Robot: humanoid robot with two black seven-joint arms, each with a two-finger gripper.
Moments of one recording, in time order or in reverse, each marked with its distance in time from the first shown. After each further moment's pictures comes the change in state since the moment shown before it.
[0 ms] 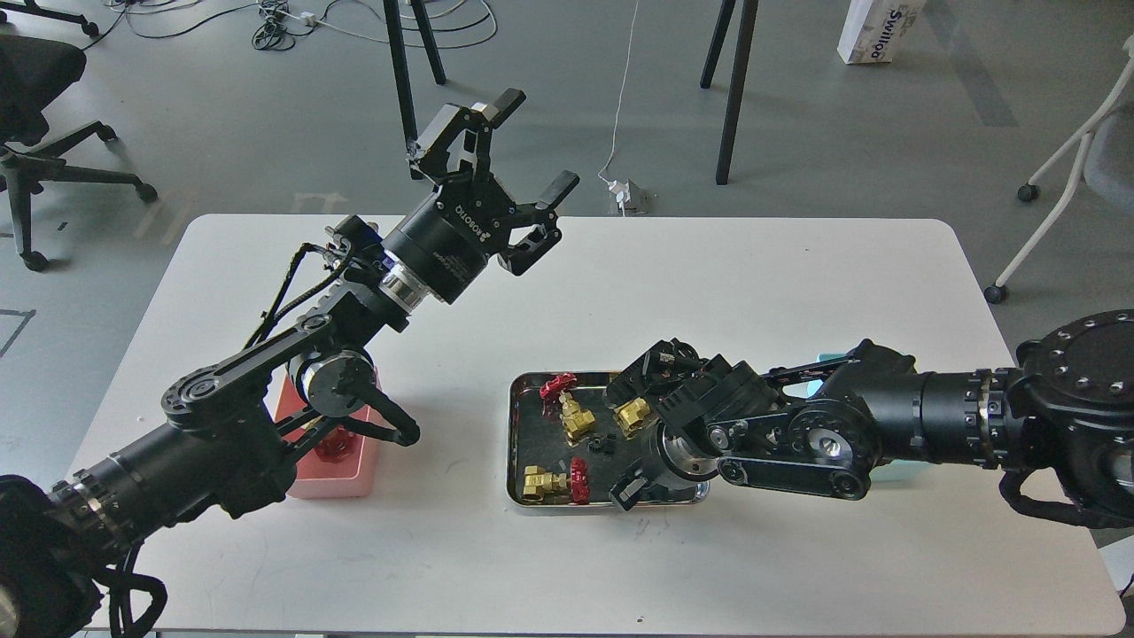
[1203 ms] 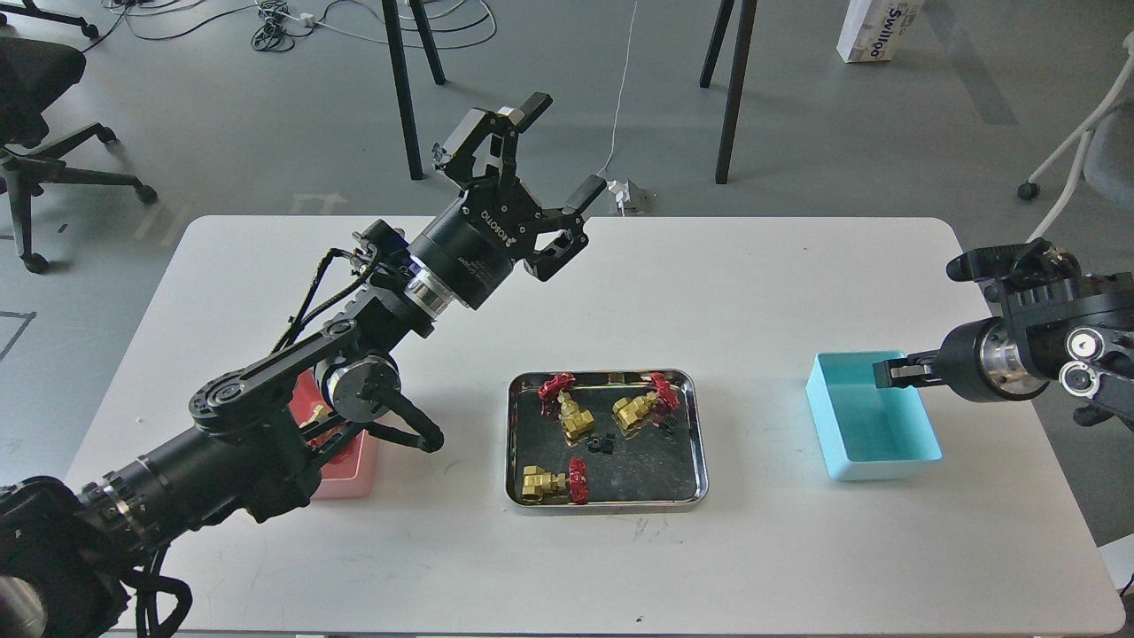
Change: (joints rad) left arm 0.000 -0.055 0.001 0.005 0.003 -0.002 0.000; right arm -0.120 -0.773 0.329 0.207 0.010 0.000 0.006
